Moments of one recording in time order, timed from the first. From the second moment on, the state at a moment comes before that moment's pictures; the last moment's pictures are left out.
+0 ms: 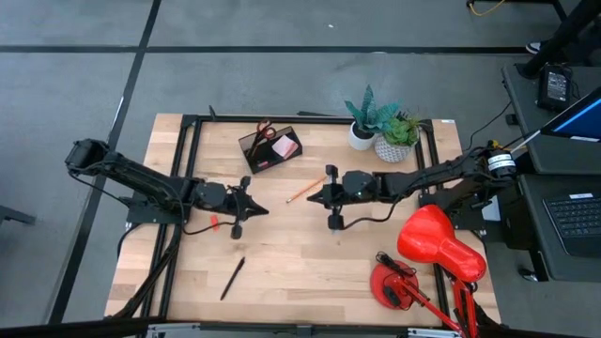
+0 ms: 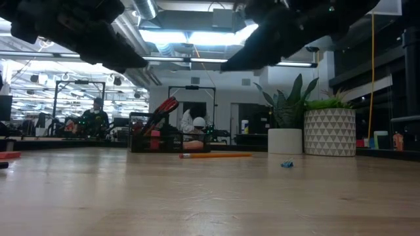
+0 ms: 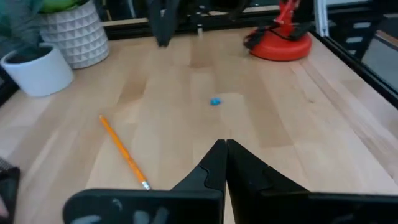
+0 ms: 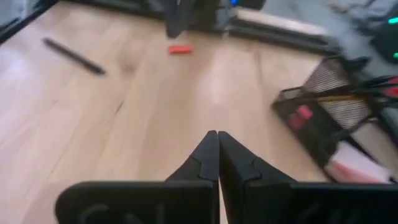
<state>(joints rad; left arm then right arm) -0.20 1.03 0.37 0.29 -0.16 -0.02 0.05 1.51 0.81 0.26 0.07 -0.16</state>
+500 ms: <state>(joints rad) -0.11 1.03 0.36 0.36 -0.16 0.14 -0.10 1.52 0.97 -0.14 -0.09 -0.19</state>
